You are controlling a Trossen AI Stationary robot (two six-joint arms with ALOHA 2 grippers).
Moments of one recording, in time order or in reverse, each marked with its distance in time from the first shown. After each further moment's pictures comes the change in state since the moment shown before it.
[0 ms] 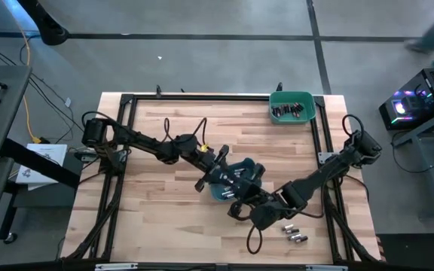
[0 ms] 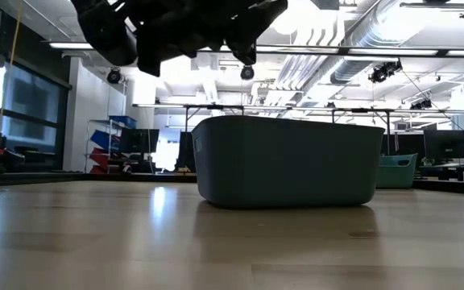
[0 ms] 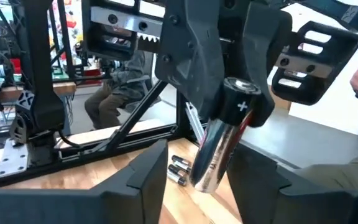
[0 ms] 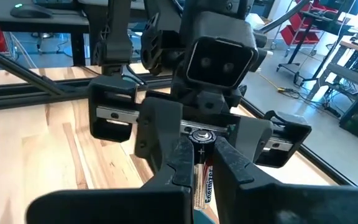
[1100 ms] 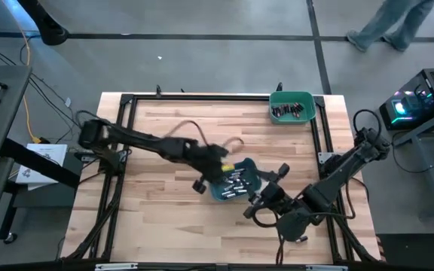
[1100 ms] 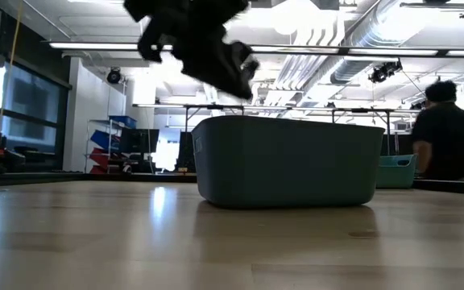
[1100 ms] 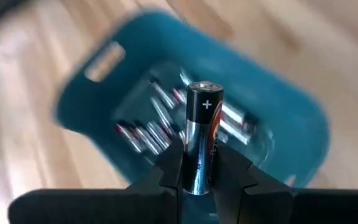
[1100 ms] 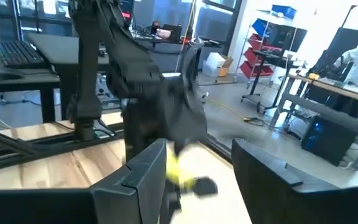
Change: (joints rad) left arm -0.070 -0.048 0.363 -1.323 -0.447 0.540; right arm 0.124 -0.093 0.093 -0.053 0.308 -0.066
